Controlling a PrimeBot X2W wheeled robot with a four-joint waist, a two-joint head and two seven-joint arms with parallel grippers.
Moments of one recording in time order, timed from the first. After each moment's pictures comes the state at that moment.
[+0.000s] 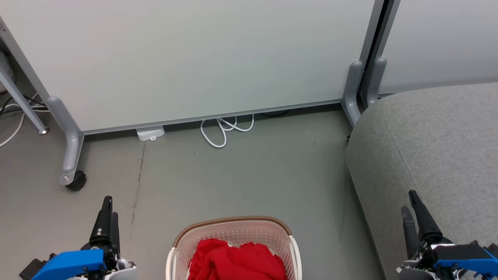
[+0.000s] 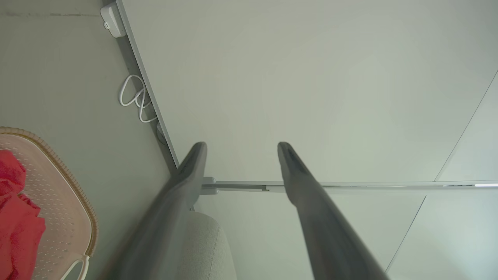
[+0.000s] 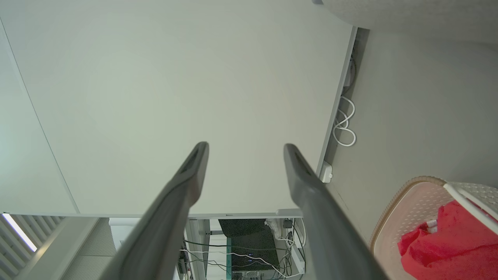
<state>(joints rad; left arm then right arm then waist) -0.05 0.04 0.11 0.29 -1.56 -0.13 0.07 -0.06 -0.04 -0.09 0.29 1.56 0.13 0.07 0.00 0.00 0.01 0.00</state>
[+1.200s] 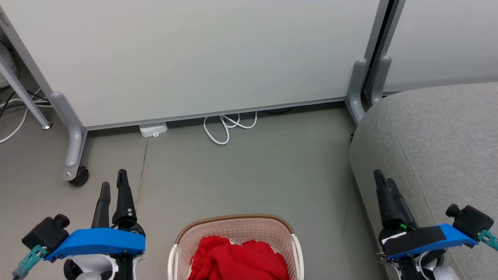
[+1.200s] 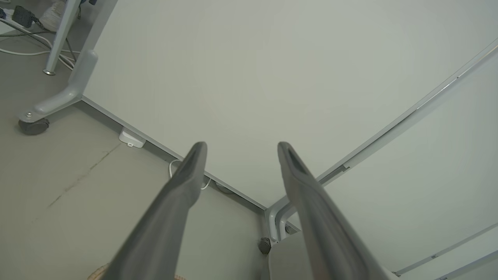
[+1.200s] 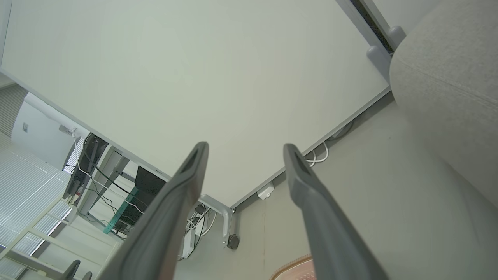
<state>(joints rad) -0.08 0.04 0.02 0.18 -0.82 -0.08 -0.08 -0.10 -0.04 0.04 0.20 0.89 0.13 -0.08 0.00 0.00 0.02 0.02</state>
